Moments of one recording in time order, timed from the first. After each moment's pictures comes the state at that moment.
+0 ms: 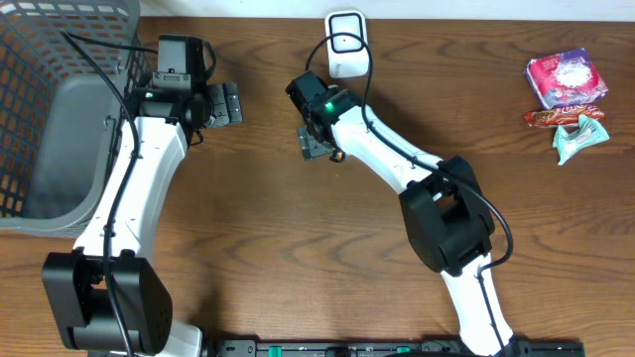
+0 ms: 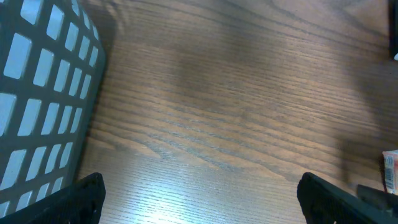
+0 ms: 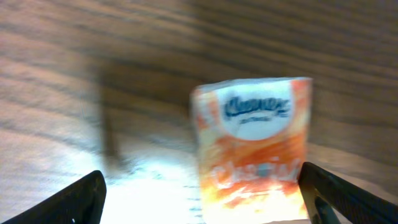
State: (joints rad) left arm -0.07 1.68 1.41 -0.74 -0.09 -0.22; right arm 0.63 2.30 1.85 -0.87 0.24 0.40
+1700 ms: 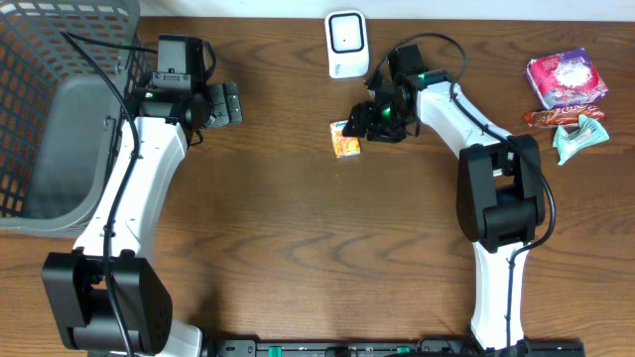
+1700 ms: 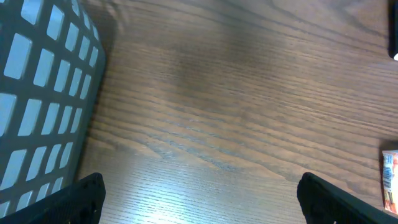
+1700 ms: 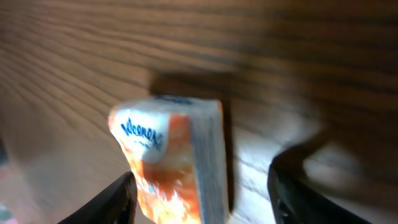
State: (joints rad) left arm -0.07 1.68 1.41 -0.74 -0.09 -0.22; right arm 0.26 2.30 1.74 -0.76 -0.53 0.26
